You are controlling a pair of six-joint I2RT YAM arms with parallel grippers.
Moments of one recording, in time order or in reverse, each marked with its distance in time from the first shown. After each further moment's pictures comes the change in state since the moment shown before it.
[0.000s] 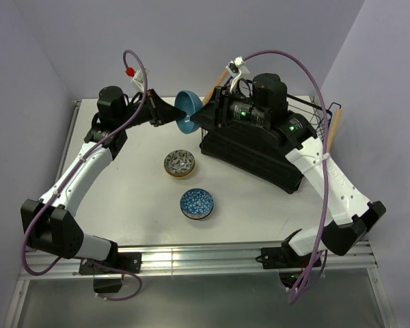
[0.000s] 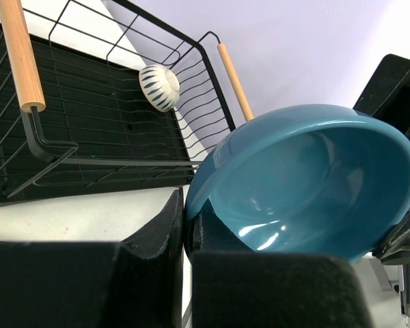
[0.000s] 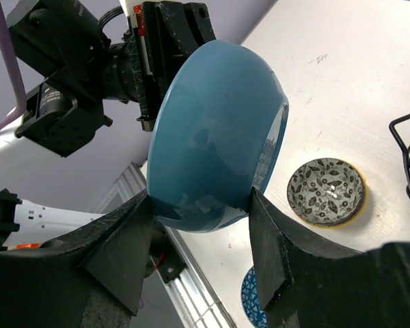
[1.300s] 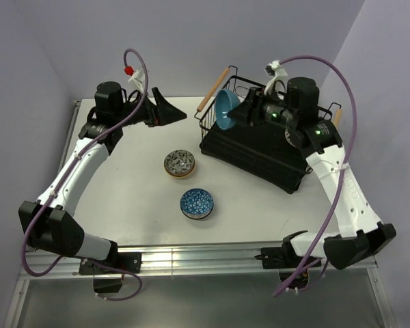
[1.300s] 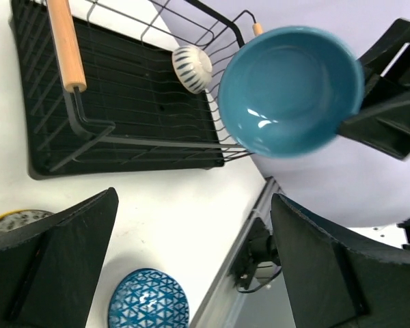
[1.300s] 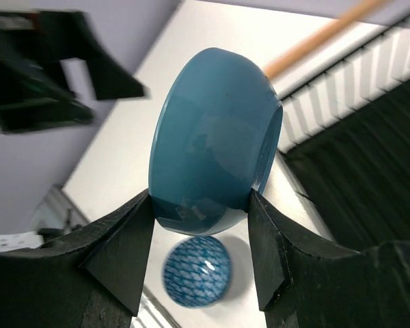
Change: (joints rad) left arm 0.028 0.009 0.076 -0.229 -0.008 0.154; right arm -0.259 -0.113 -0.119 -0.072 -0.013 -0.150
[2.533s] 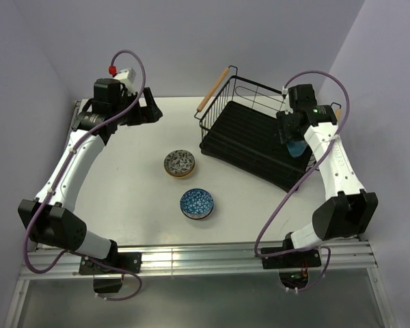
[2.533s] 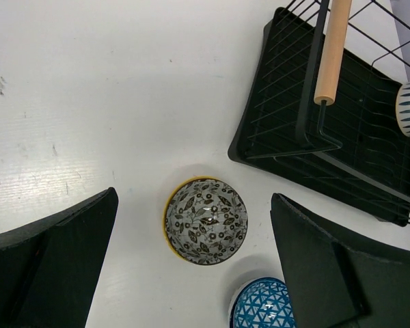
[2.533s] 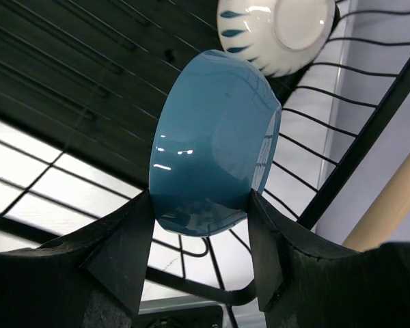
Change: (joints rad) left arm 0.037 0.050 0.174 -0.434 -0.589 0.295; right arm -0.255 0.186 0.005 -0.494 0.646 -0.449
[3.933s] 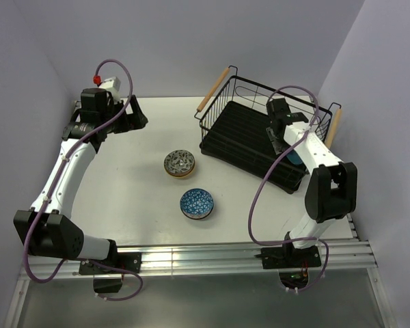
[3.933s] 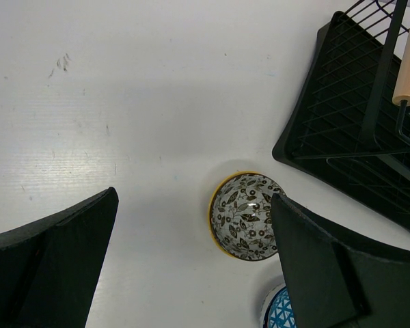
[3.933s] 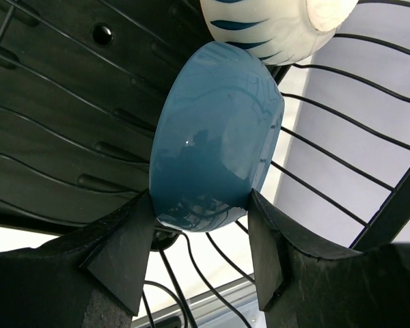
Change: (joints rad) left arm 0.111 -0.085 -0.147 0.034 -0.021 0.034; right arm 0.059 0.194 -0.172 0.167 0.273 -0.074
